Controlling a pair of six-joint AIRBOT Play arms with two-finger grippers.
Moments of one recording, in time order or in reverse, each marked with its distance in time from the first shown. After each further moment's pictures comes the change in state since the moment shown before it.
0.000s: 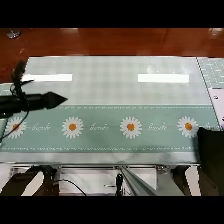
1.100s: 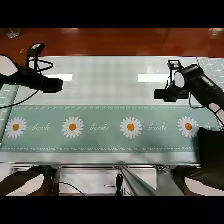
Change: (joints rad) left arm -0.200 -0.350 0.395 0.620 -0.047 -0.293; right arm 1.181 -0.638 0.032 -0.166 -0.372 0.231
